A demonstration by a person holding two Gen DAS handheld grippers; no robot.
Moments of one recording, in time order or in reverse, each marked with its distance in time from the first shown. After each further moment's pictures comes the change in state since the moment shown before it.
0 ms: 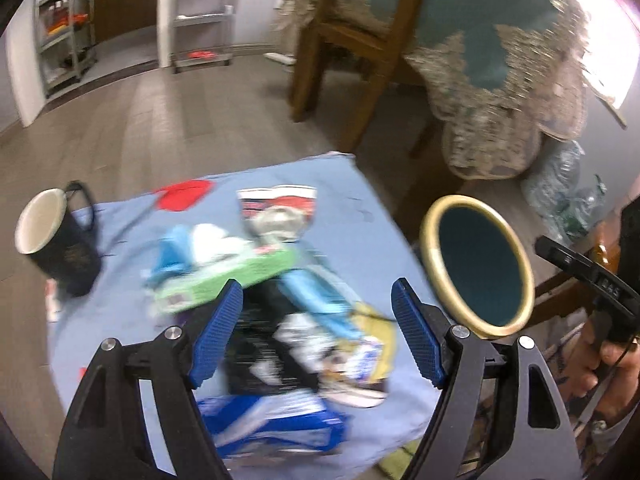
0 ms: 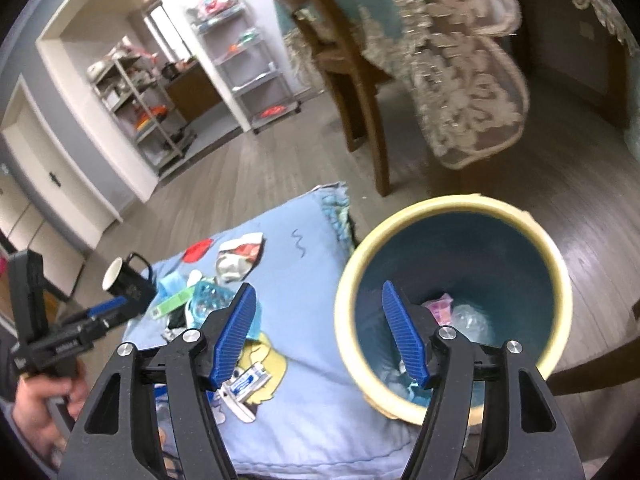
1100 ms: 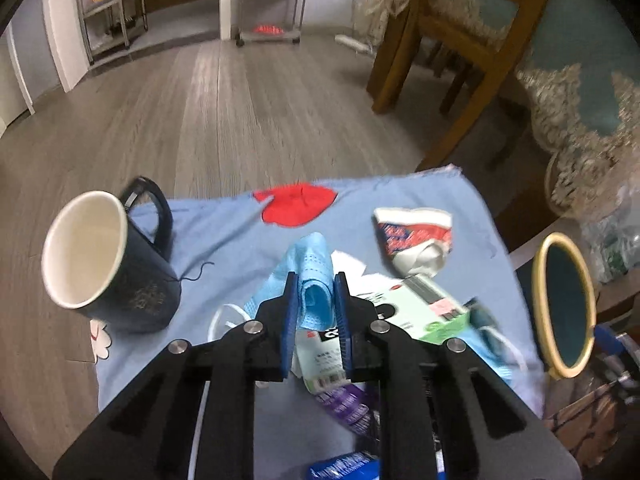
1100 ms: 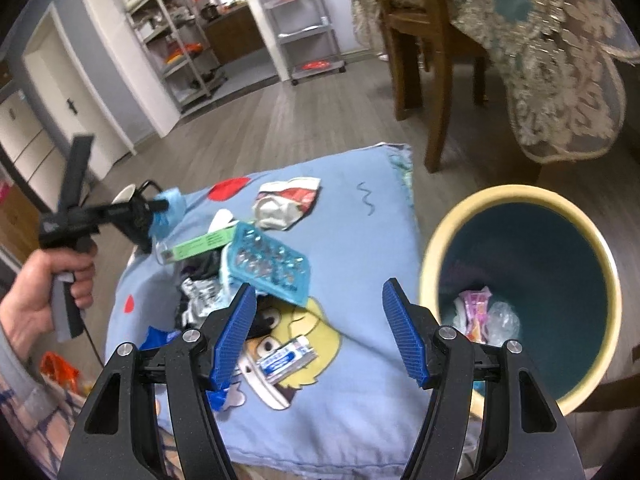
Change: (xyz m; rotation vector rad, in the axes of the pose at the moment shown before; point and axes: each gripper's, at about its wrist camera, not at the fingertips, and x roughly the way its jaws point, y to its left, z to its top) left arm 0.044 0.115 0.038 -0.122 0.042 0.128; right arm 0.056 0.076 -0.025 -0.195 0.141 0.030
